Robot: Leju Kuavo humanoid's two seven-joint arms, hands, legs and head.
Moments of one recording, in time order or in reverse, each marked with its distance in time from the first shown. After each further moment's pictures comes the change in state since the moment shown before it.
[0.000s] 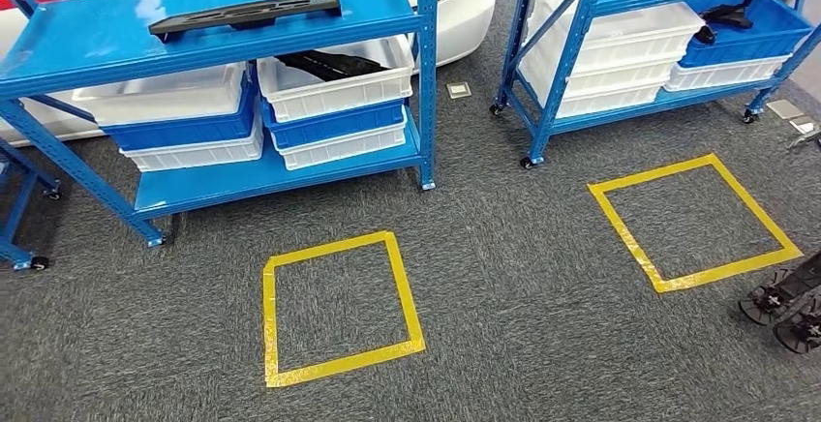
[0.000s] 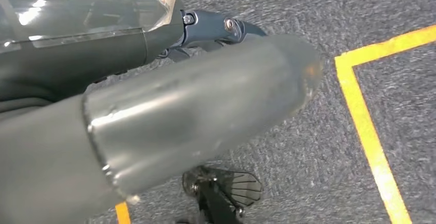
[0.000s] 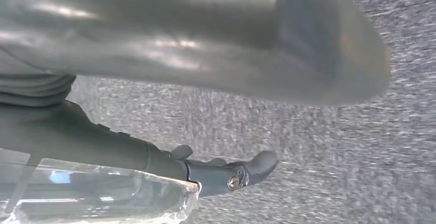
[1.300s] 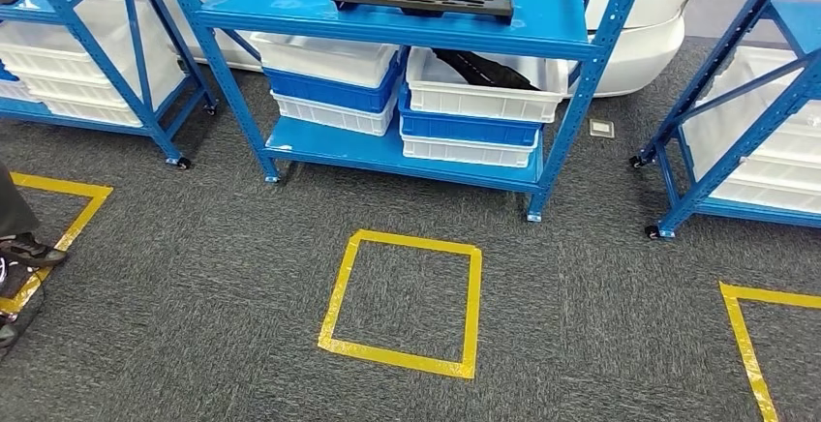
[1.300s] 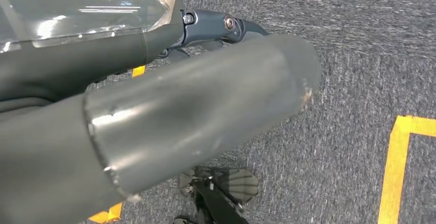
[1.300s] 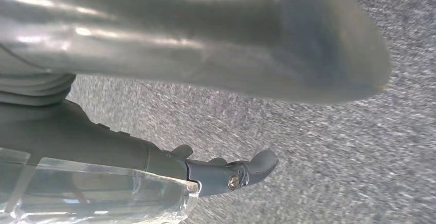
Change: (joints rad) left arm -0.005 0.000 0.001 0.000 -0.003 -0.001 0.010; right arm 0.007 0.000 0.015 0.000 -0.001 0.005 -0.005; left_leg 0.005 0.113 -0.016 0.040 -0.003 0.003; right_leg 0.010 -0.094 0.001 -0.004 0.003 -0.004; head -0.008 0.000
